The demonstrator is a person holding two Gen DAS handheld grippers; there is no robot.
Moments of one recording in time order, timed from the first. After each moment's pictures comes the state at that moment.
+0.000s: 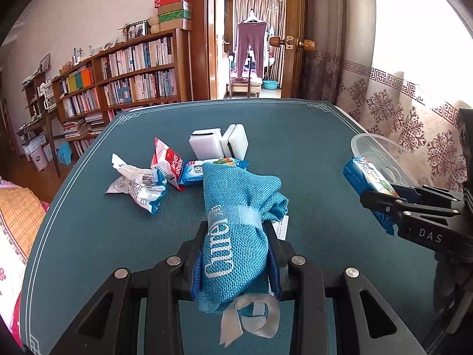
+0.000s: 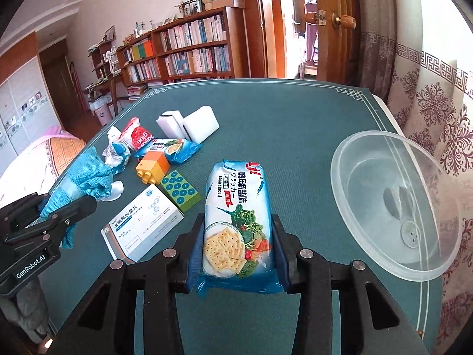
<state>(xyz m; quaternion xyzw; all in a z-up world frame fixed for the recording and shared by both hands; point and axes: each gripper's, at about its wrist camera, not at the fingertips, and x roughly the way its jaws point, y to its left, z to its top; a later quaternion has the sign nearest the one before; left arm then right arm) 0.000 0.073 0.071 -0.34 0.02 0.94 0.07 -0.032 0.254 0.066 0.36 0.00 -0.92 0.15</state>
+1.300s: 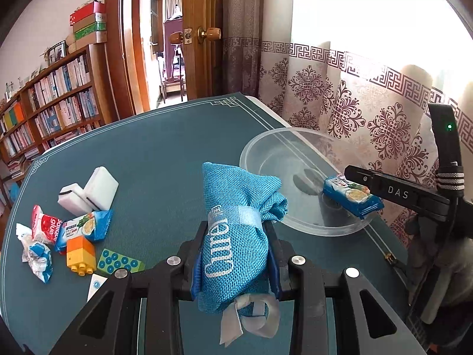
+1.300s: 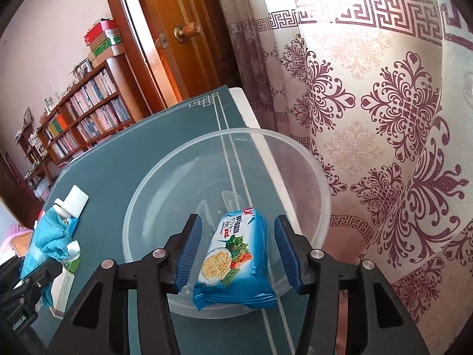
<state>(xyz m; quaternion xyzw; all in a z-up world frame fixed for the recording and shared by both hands) -0.052 0.229 0.083 -0.35 0.07 0.91 0.21 -0.050 0.447 0.061 0.34 -0.14 -0.93 -0.04</state>
